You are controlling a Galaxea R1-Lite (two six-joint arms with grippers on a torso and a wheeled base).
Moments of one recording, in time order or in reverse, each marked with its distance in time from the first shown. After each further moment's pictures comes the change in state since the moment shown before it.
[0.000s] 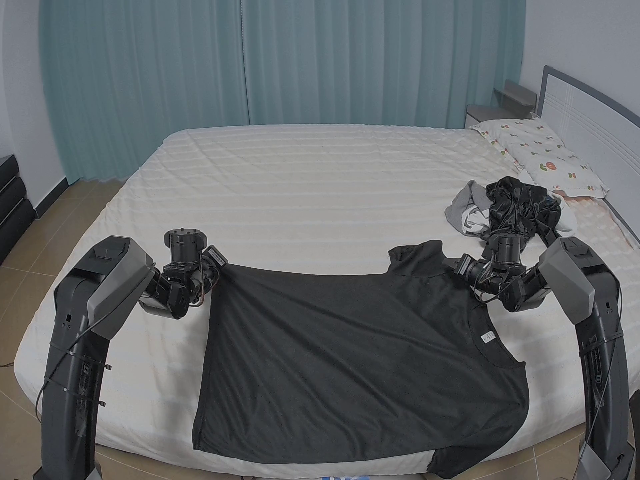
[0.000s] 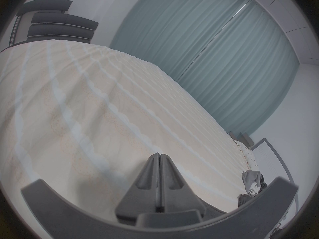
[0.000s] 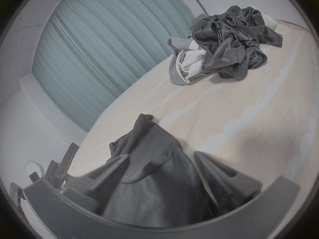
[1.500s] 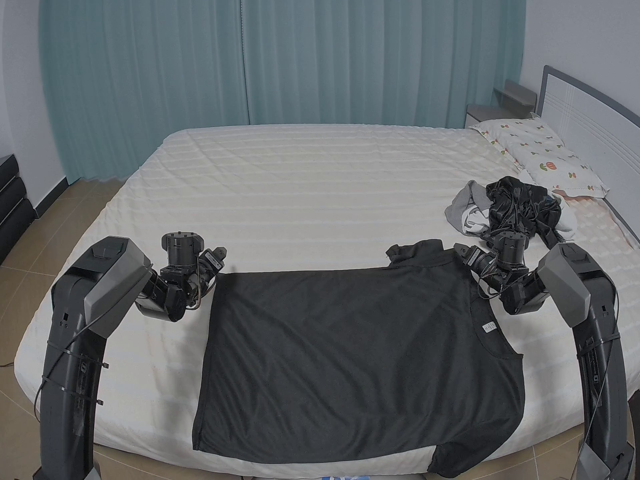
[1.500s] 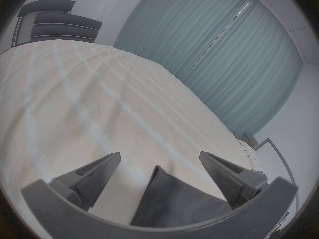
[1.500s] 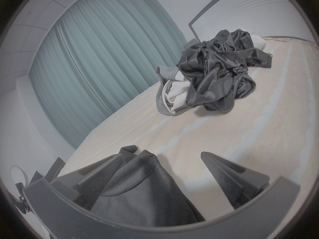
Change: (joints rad) left arm 0.015 -0.034 0.089 -0.019 0.006 -0.004; right arm -0.040 0.010 0.034 -0.169 -0.155 0.000
